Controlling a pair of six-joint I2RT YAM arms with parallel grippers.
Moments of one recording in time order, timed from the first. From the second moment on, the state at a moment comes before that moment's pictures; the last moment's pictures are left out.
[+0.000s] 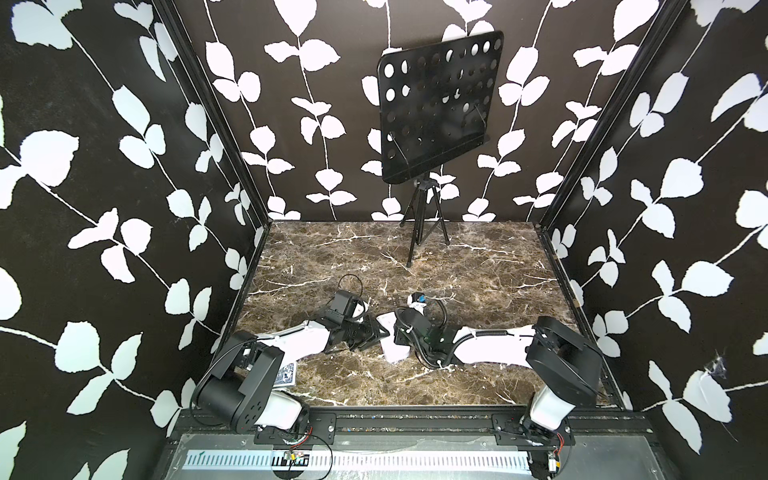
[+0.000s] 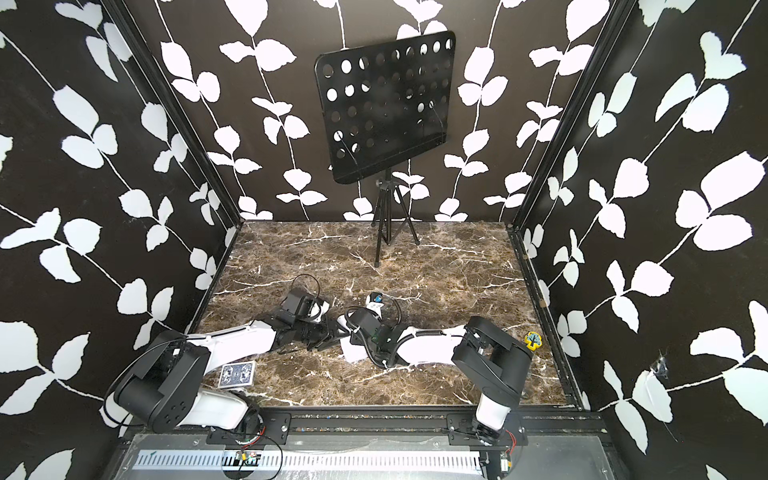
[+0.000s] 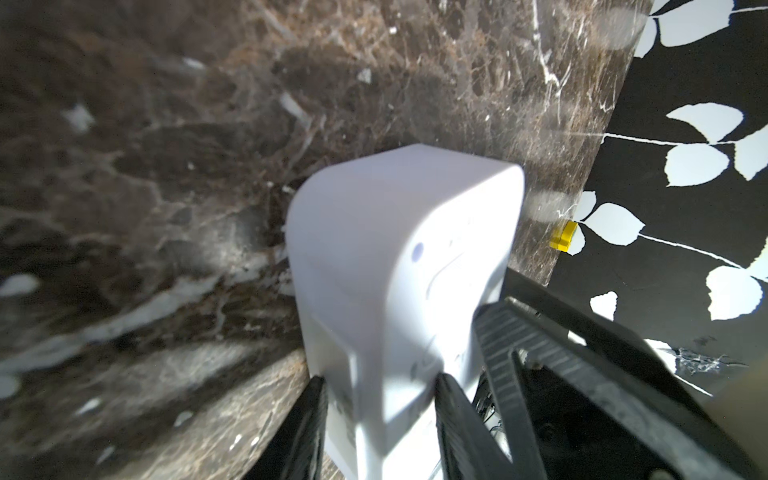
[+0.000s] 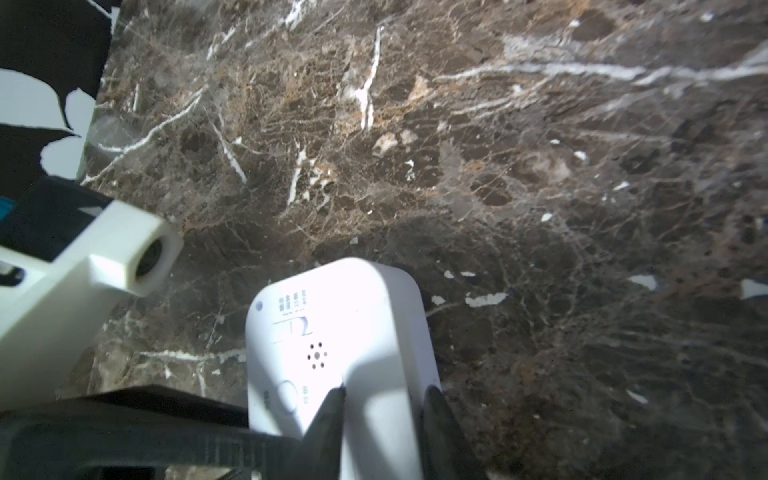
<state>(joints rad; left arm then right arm) -0.52 1.42 0.56 -0.10 0.58 -0.89 1.07 1.71 0.89 -0.01 0.29 0.97</state>
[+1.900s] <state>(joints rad) -0.42 0.95 0.49 -0.32 0.45 -0.93 1.19 1.63 0.99 -0.45 0.24 0.92</state>
